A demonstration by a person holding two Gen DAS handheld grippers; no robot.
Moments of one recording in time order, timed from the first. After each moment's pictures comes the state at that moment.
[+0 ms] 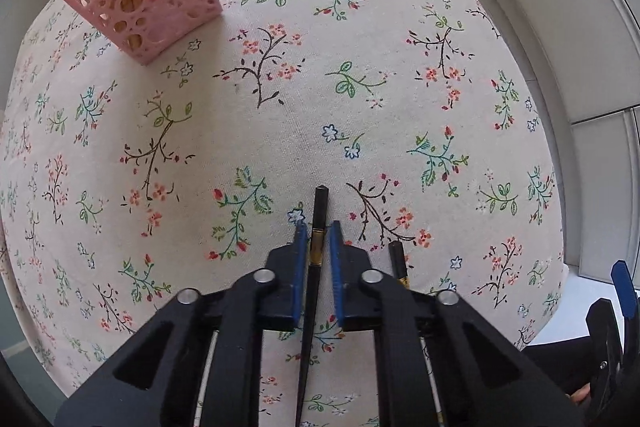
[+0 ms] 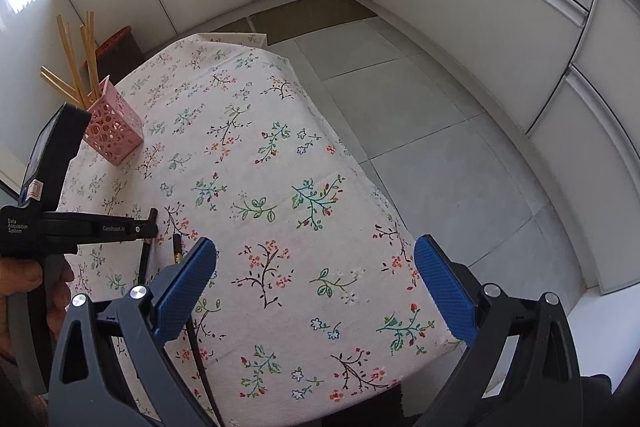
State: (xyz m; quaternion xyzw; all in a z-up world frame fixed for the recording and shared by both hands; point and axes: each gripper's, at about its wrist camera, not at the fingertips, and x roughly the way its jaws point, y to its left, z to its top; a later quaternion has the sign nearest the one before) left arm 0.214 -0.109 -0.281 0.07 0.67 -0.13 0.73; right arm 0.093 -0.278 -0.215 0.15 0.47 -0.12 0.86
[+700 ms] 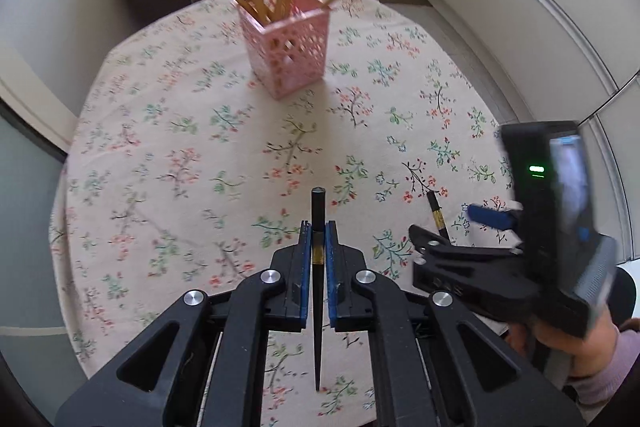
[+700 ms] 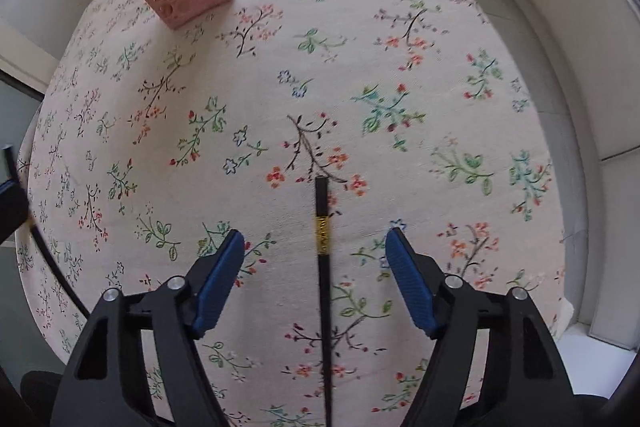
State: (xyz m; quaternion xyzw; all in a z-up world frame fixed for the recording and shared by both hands) left arm 0.140 0.004 -0.172 0.06 0.55 -0.14 0.82; right arm 0.182 -0.144 -0.283 0.07 0.64 -0.01 0.76
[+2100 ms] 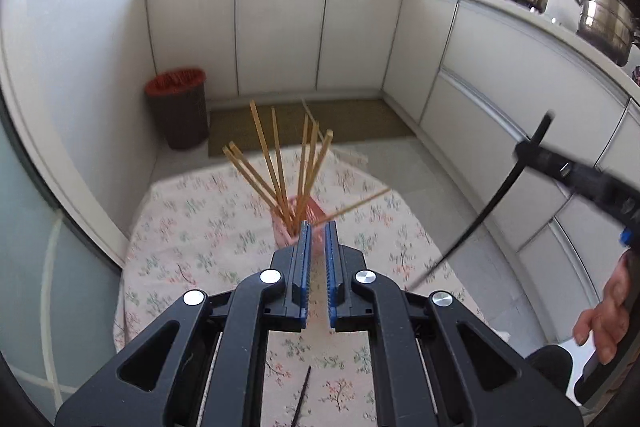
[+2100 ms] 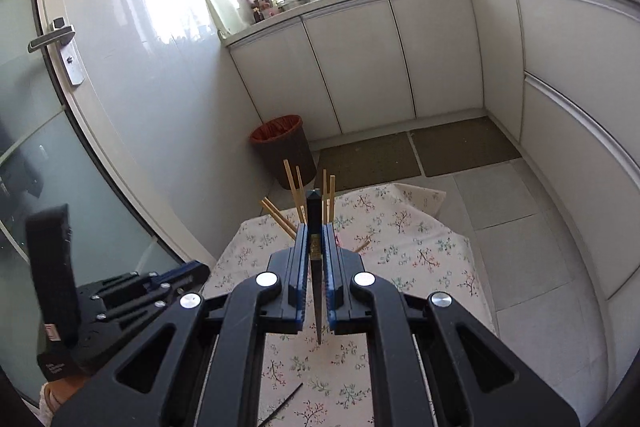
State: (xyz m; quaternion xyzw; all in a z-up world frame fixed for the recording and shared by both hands) left arm 0.156 0.021 -0.014 0.02 0.40 -0.17 0.90; right arm 0.160 -0.168 0.029 0.13 0.30 0.11 0.94
